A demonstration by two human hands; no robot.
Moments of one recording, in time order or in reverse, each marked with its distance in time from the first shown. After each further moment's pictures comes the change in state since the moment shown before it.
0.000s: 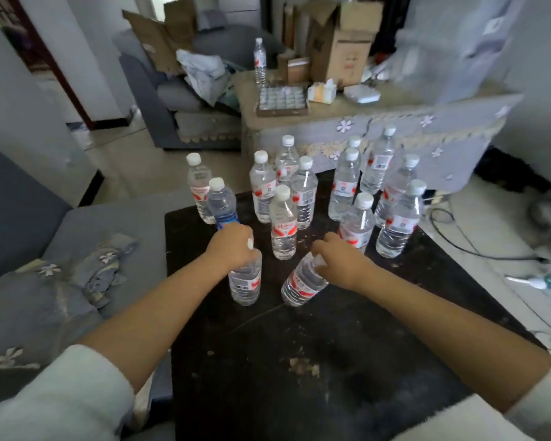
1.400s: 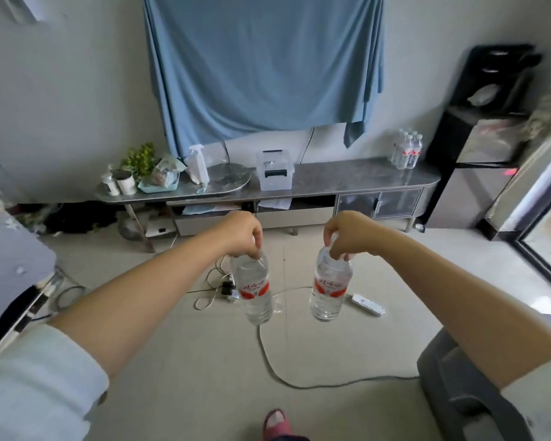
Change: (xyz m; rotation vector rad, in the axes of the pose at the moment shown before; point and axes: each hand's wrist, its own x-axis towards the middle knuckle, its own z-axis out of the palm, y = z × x) left_hand -0.255 0.814 0.206 0.305 -0.419 1.443; right_hand -0.665 0.482 -0.049 0.466 0.450 1.328
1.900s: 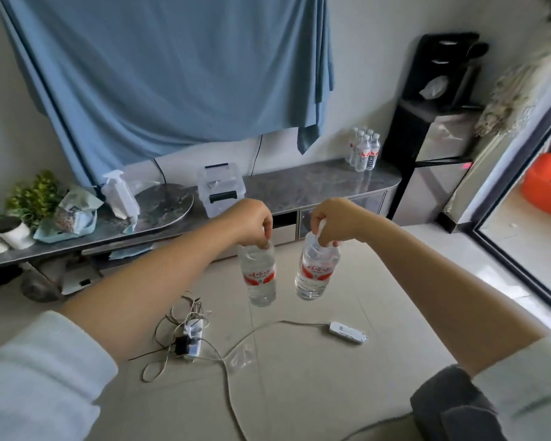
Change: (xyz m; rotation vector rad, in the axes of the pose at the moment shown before) left_hand 0.303 0.051 -0.058 0.089 -0.059 0.265; right_hand 0.224 0.102 -0.117 0.059 0.071 0.134
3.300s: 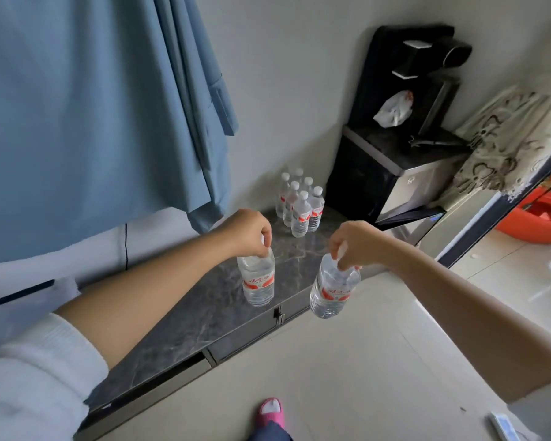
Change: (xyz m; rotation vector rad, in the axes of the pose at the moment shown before) left_hand 0.770 0.093 -0.093 0.001 -0.048 0.264; right_hand 0.518 0.421 -0.302 -0.091 -0.035 0.268
